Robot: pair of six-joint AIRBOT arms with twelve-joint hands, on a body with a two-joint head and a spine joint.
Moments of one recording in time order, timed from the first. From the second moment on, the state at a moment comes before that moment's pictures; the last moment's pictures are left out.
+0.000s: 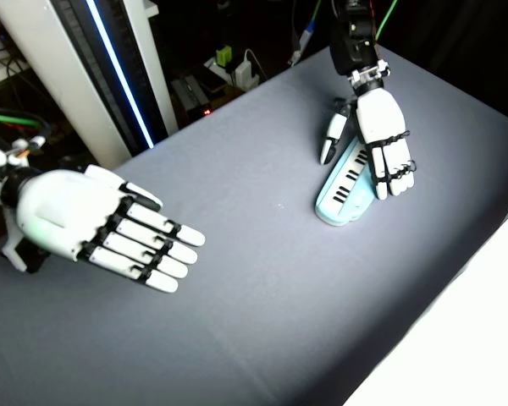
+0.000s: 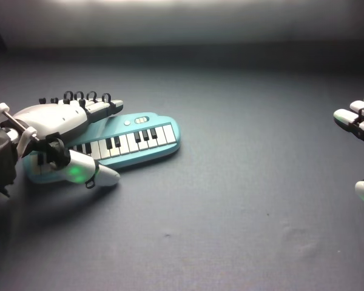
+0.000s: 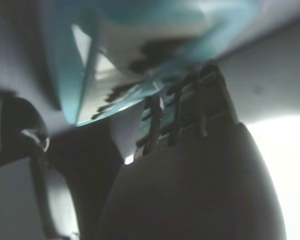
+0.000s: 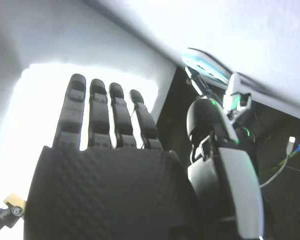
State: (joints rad) left arm 0.86 -1.17 1.41 -0.39 -0.44 0.96; right arm -1.03 -0.82 0.82 0.37 1.04 -1.25
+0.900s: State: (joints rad) left arm 0.86 -1.18 1.41 -0.39 -0.48 0.95; right arm -1.04 -0.82 0.82 0.38 1.04 -1.25
